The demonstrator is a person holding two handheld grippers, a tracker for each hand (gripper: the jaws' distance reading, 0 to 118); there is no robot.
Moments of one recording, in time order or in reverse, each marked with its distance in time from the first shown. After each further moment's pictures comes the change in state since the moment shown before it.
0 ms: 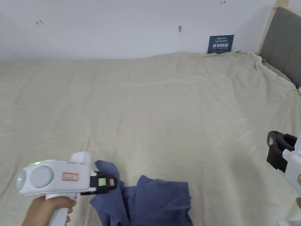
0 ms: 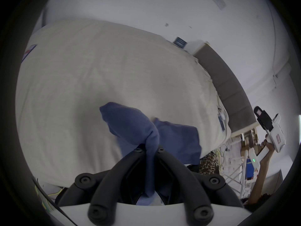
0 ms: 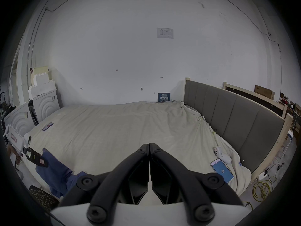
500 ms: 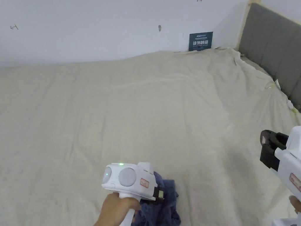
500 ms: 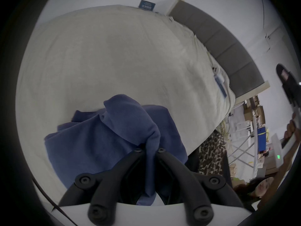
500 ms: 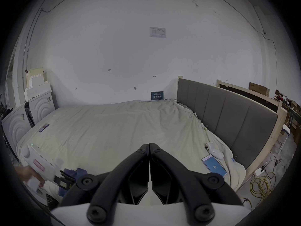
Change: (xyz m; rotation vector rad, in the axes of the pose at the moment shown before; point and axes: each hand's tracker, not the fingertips) left arm 0.104 -0.021 -0.167 -0.252 0.028 -0.223; right arm 0.023 -0.011 0.015 -0.012 -0.051 -0.021
